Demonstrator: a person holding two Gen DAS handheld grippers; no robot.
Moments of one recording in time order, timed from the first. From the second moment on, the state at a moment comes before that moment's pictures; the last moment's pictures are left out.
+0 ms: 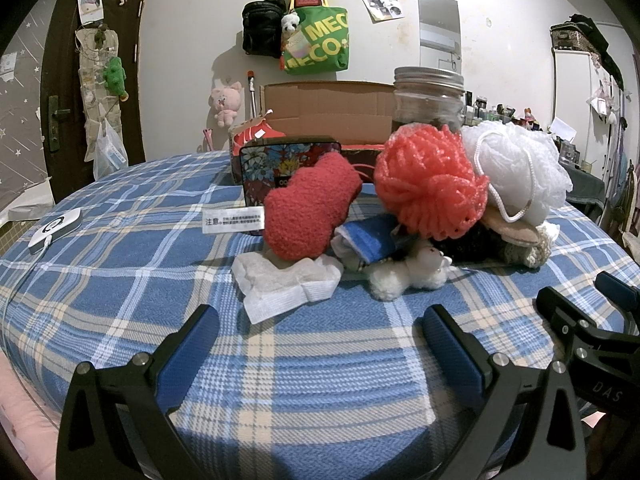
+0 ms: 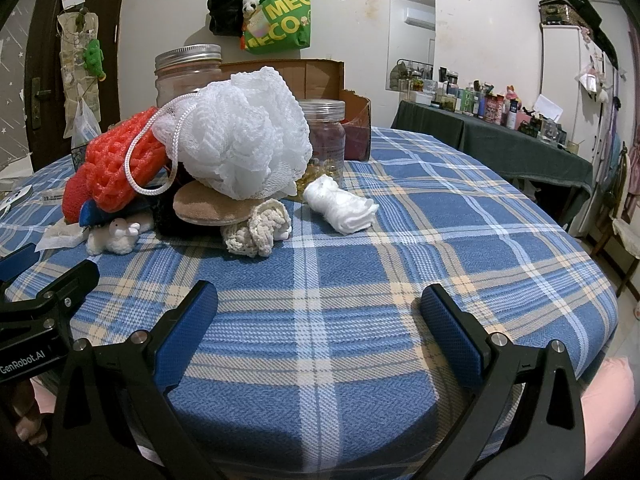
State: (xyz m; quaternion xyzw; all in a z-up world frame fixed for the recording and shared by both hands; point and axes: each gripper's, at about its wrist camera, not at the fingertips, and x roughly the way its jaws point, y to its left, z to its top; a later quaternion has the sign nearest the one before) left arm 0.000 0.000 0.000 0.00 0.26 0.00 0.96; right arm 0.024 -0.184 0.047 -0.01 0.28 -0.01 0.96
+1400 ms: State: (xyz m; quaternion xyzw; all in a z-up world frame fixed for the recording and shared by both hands) left arm 0.049 -0.016 0.088 0.04 0.26 -0.16 0.95; right arm 0.086 -0.210 0.132 0.01 0.27 0.14 0.95
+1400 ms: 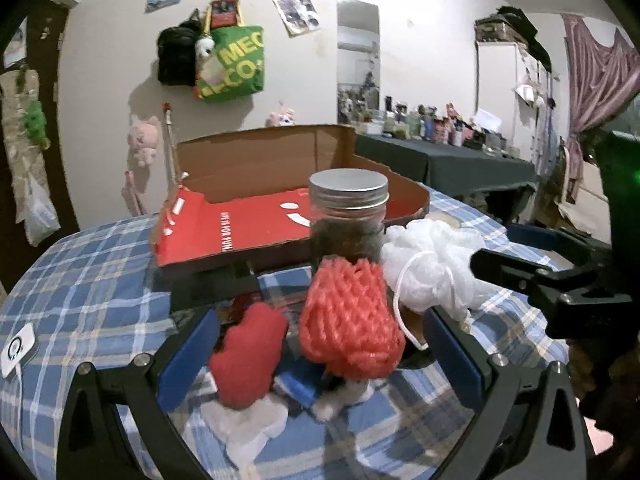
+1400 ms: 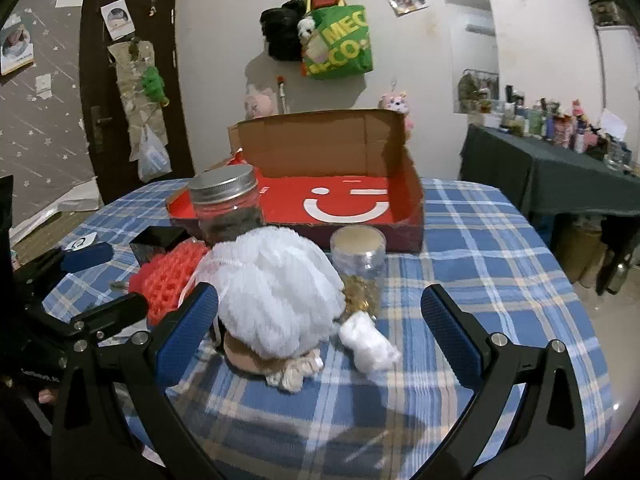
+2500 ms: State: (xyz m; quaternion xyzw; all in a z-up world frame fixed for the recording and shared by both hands) left arm 0.065 -0.018 0.067 0.04 0.32 -0.21 0.92; right arm 0.125 -0.200 0.103 0.04 0.35 0.27 0.90
